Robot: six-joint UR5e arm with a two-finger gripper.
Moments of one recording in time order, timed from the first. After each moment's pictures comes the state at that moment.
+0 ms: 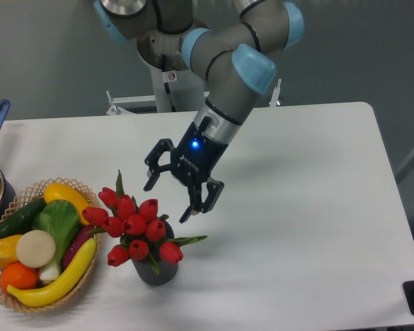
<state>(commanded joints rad) 2.50 -1.80 -1.83 -0.79 0.76 1.12</state>
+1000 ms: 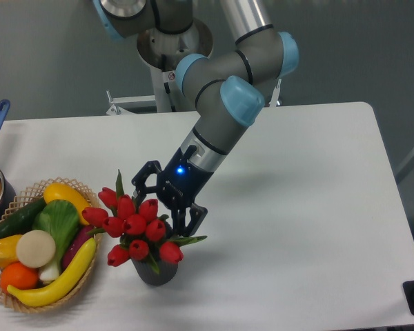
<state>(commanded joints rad) 2.45 -1.90 -1.77 -0.76 0.77 1.12</state>
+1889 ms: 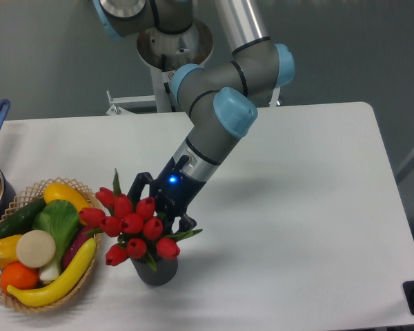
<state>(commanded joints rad) 2.43 -1.90 -1.77 -0.74 0.76 1.08</state>
